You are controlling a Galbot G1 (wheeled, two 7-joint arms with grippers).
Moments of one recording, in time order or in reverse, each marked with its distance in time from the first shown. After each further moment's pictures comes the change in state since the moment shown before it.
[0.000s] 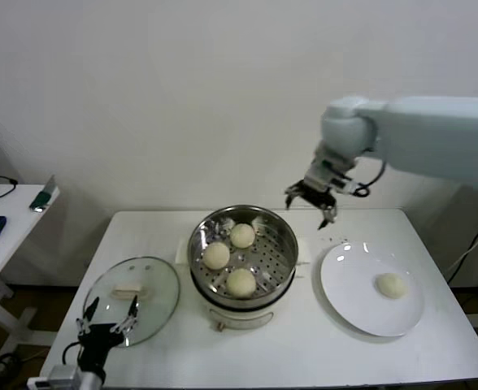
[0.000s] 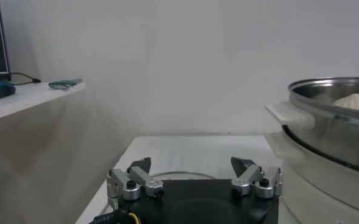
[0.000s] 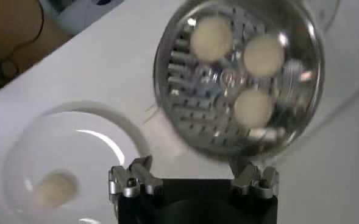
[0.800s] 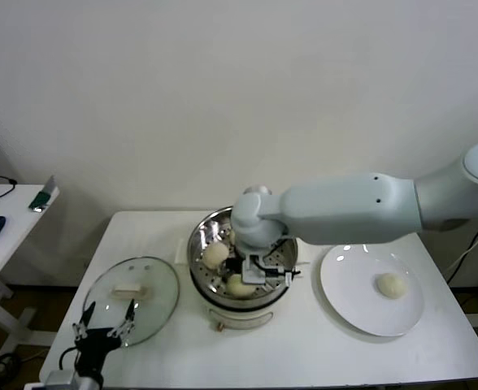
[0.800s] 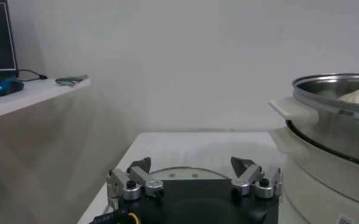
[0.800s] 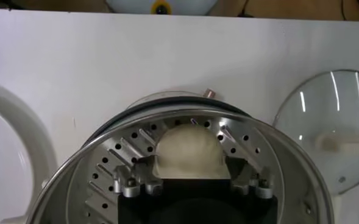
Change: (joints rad) left arm 0.024 -0.013 -0.009 -0.008 0.003 -0.007 -0.006; right arm -0.363 0.323 0.215 0.184 -0.511 0.064 0.152
